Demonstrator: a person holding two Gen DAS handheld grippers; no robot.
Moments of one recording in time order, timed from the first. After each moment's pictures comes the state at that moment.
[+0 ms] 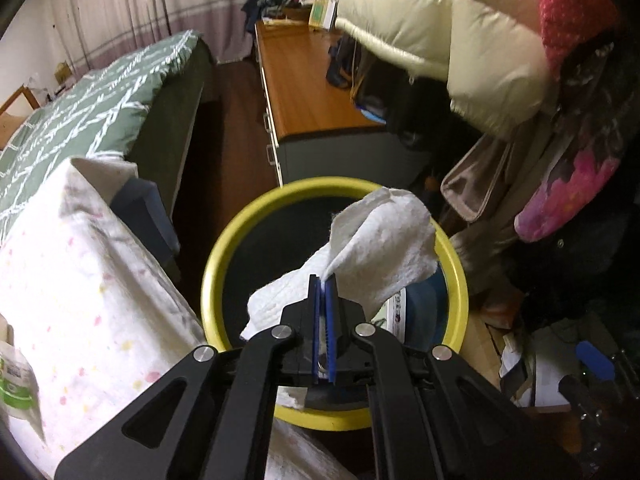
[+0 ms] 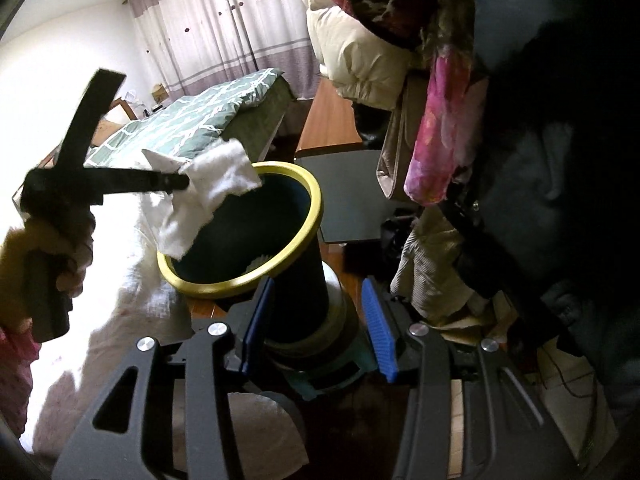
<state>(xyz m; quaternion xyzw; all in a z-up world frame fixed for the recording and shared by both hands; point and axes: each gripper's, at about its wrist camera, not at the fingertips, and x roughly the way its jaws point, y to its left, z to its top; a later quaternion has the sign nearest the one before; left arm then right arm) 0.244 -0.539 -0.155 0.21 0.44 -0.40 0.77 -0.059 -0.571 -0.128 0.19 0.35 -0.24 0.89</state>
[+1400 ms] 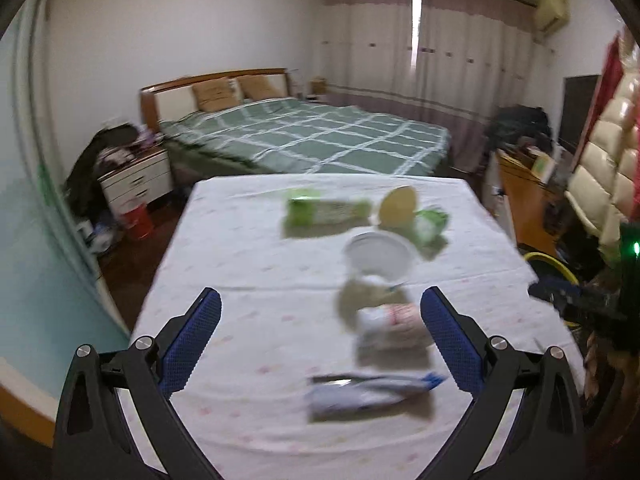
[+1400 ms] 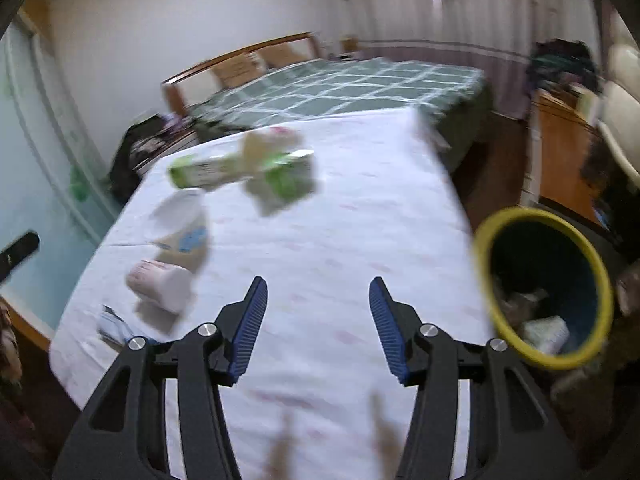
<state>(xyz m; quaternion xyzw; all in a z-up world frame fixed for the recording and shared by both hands) 0.111 -0.017 -0.037 0.00 0.31 -0.04 0.95 0.117 -0.324 -0.092 0.06 0.39 0.10 0.92</state>
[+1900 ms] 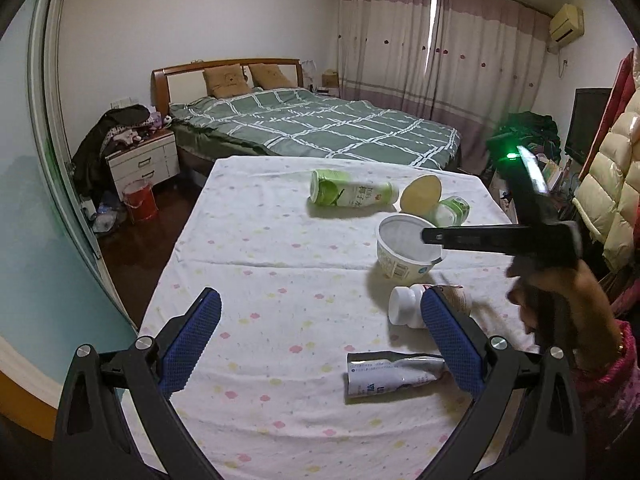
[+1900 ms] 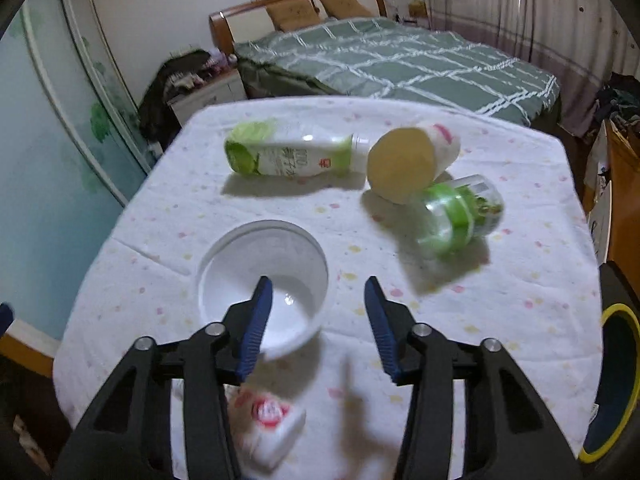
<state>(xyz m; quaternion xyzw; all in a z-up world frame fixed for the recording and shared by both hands) 0.107 0.008 -0.060 -0.02 0.33 -0.04 0.94 0.248 -0.191 -0.118 0.00 0.47 0.15 0.87</state>
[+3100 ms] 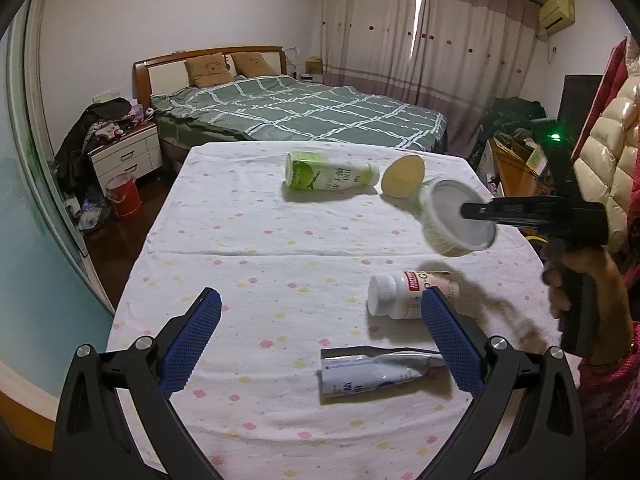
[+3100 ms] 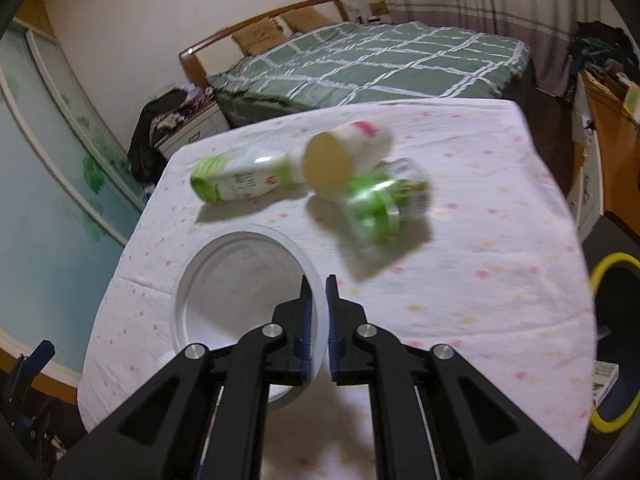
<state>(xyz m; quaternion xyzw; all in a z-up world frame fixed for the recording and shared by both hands) 0.127 -0.020 -0.084 -0.02 0.35 -0.07 0.94 0.219 -0.280 -0.097 0.10 0.44 0.12 0.89</state>
